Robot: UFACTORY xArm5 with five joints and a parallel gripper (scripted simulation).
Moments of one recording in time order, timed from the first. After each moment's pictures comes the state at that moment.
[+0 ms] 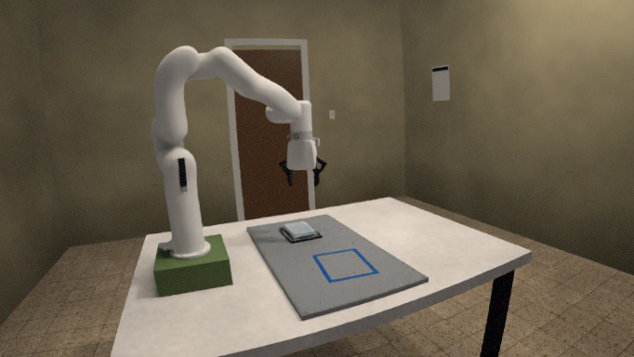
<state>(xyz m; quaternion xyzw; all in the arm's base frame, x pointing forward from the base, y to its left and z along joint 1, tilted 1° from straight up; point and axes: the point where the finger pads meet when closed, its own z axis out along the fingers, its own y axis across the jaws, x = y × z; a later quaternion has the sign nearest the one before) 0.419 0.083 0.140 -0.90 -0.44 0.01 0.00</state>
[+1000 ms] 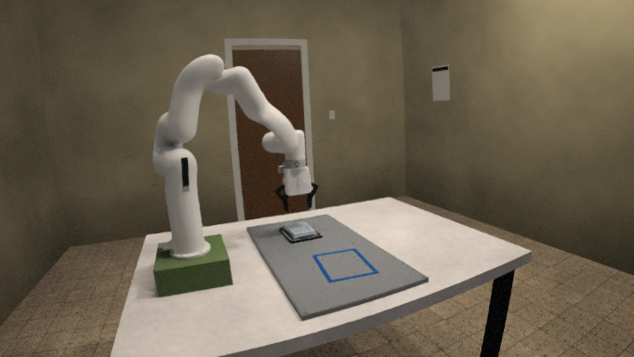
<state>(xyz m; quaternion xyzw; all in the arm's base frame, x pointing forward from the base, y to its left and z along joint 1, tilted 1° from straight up) 0.417 0.151 0.036 -0.72 -0.69 0.00 0.00</state>
